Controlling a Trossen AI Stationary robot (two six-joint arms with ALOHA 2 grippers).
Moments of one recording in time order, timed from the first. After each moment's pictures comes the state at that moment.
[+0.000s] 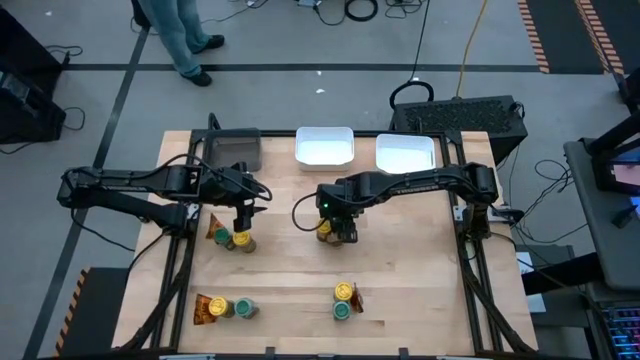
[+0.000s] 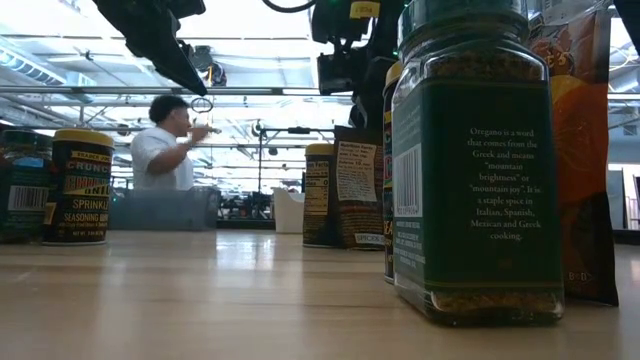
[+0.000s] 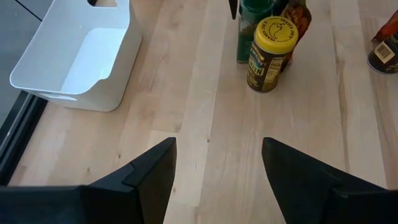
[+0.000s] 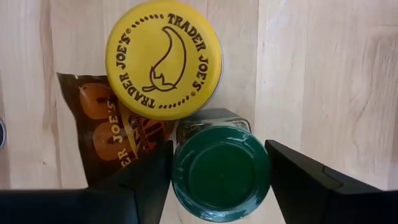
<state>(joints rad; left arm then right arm) 0.03 0.97 0.87 -0.69 -0.14 -0.02 -0.03 1.91 1.53 -0.90 0.00 -0.01</state>
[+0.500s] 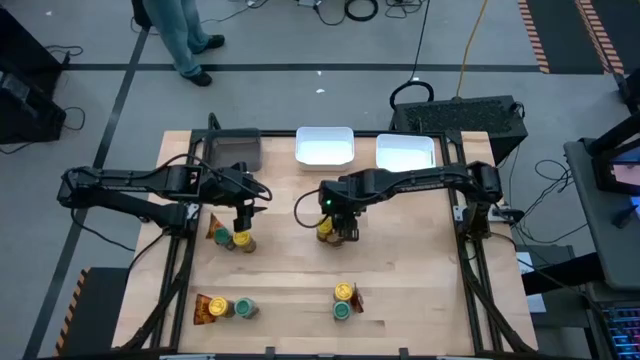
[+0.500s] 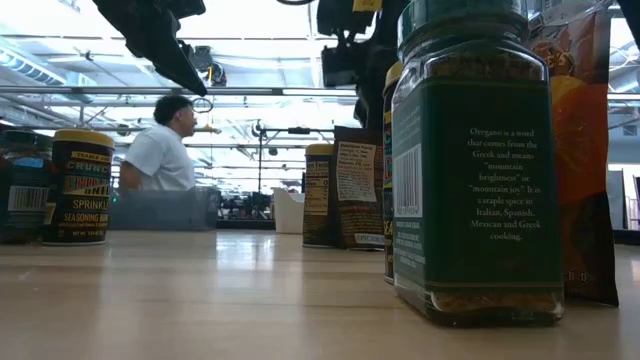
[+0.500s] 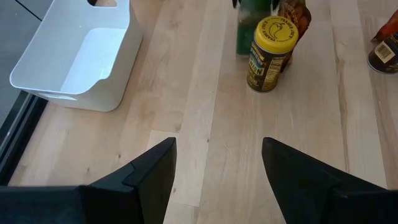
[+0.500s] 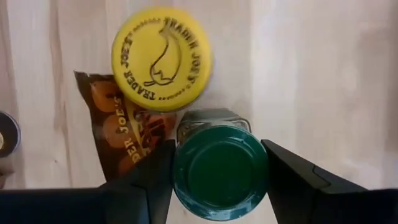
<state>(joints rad) 0.03 0.97 0.87 -0.69 -0.14 -0.02 -0.05 1.86 1.53 -0.92 0.00 0.02</state>
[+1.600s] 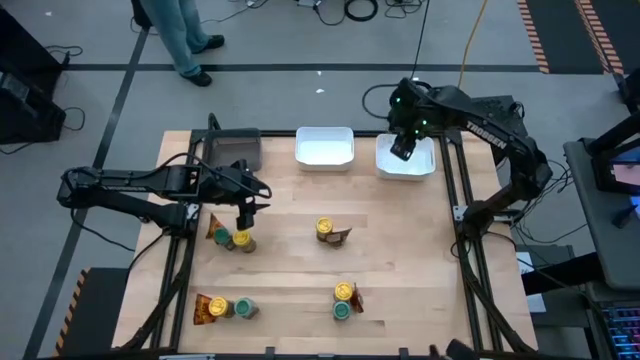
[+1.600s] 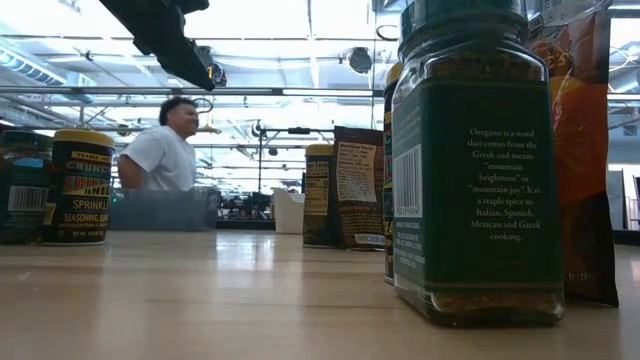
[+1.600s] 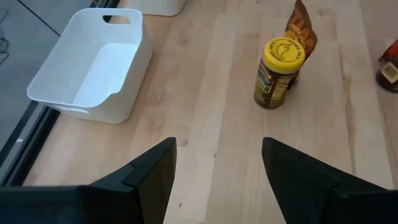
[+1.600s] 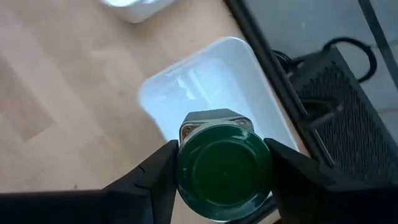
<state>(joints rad) 0.03 0.97 0.87 -0.64 -0.18 -0.02 -0.74 1.52 1.52 -1.26 0.10 -0.15</state>
